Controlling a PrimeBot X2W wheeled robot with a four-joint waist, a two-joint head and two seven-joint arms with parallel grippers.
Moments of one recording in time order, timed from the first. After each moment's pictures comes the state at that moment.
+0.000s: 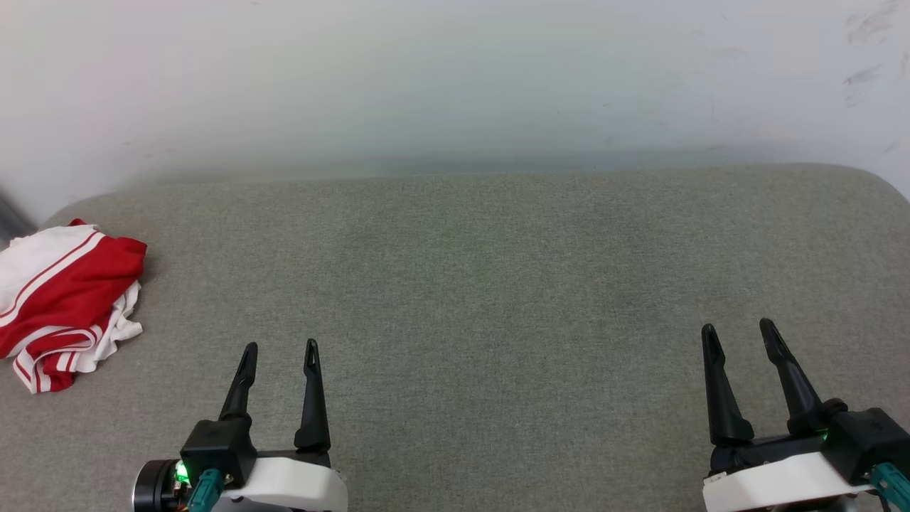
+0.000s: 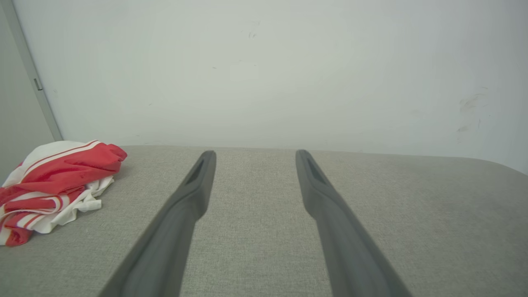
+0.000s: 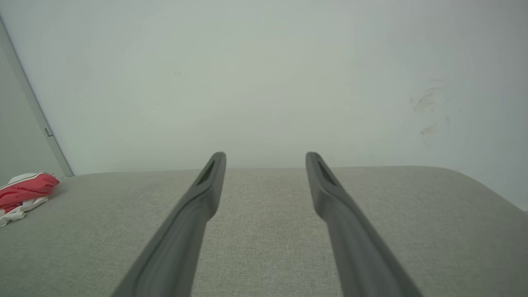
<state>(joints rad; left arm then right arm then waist) 0.03 0.05 -0.10 0.04 -0.14 0.08 -0.26 0.04 -0.05 0.01 -0.01 0.16 0.13 -0.26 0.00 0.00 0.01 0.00</state>
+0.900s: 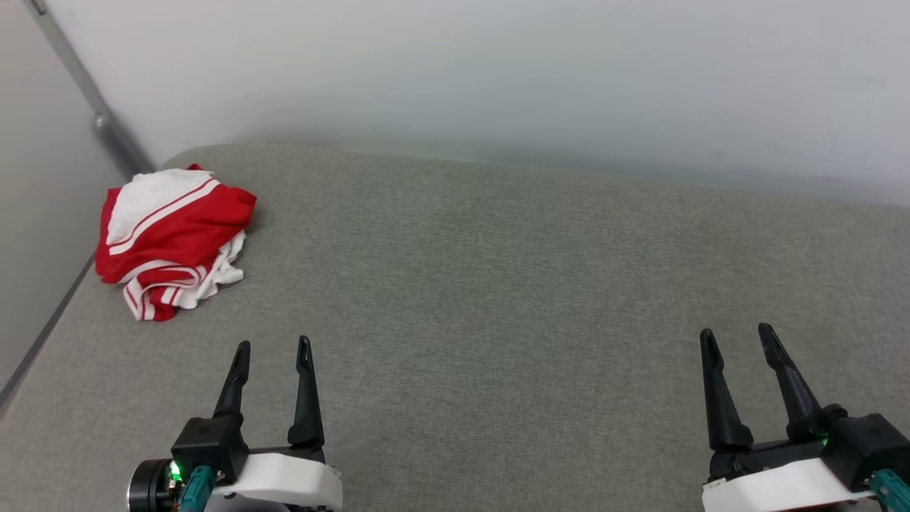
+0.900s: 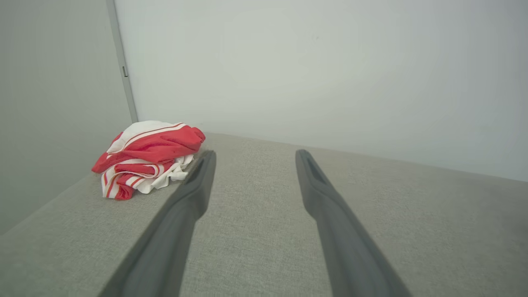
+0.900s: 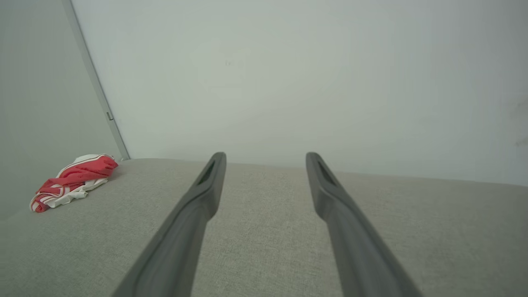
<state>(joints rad) 0.02 0.05 -0.08 0.04 -0.16 0.08 -0.26 0.06 -0.05 0.01 -0.02 0.16 0.13 -0.26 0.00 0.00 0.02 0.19</state>
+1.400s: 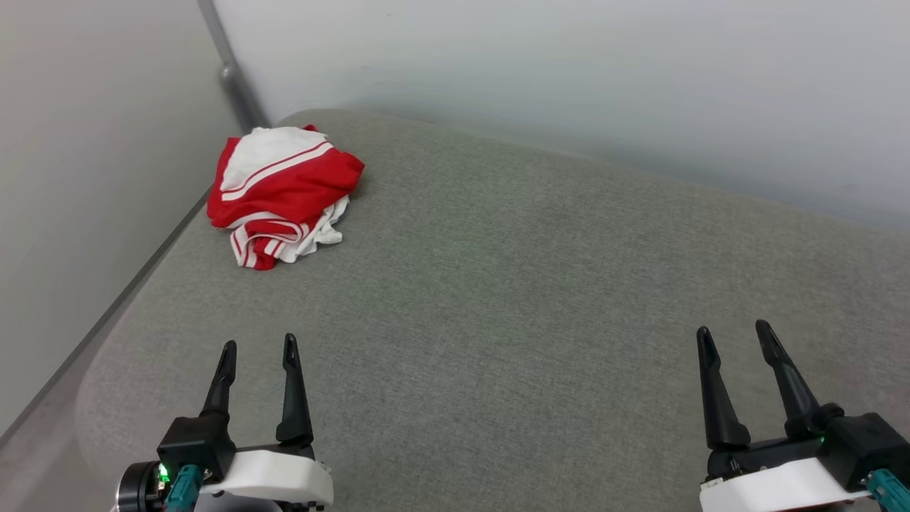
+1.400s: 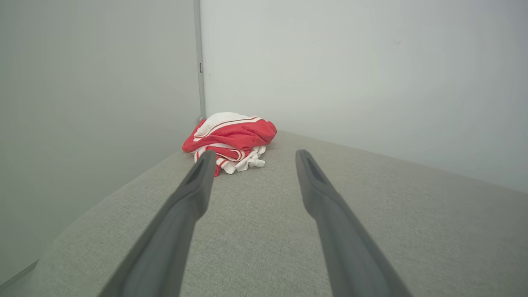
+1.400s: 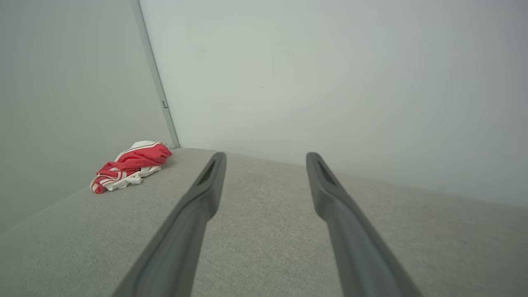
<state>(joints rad) 0.02 0.05 -0.06 0.04 -0.17 0.09 -0.26 0.06 -0.05 0.02 -0.04 0.14 0.13 -0.26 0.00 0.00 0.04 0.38</state>
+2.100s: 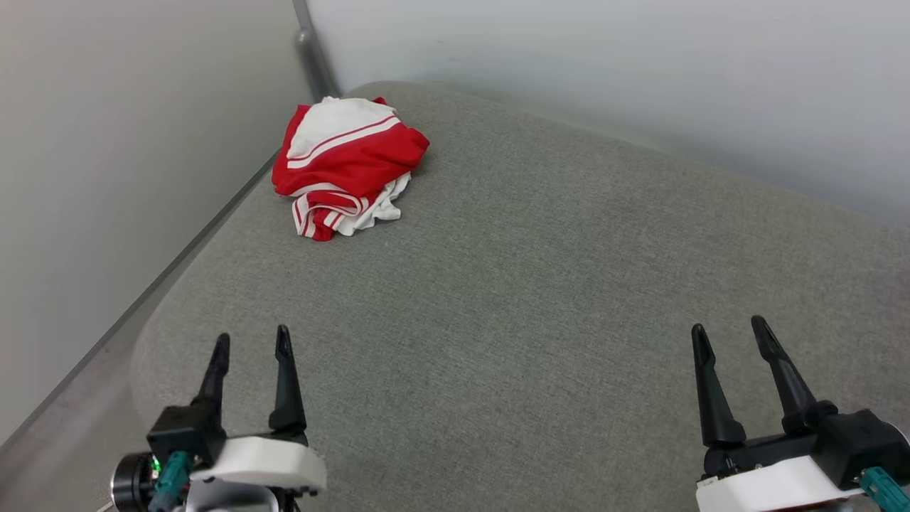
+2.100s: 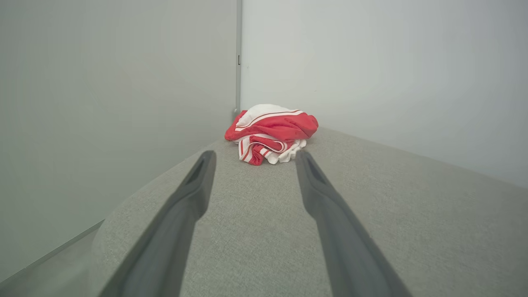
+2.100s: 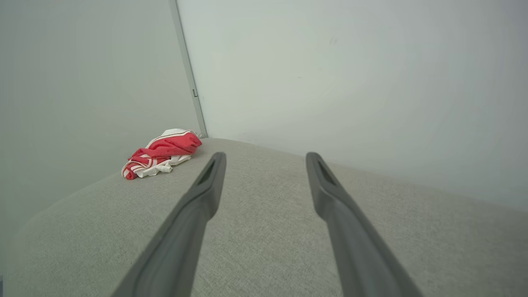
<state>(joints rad) 0.00 0.05 -0.05 0.07 -0.20 0.09 -0.26 0.06 -0.05 0.03 -0.04 0.11 0.13 -0.26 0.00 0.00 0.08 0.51</state>
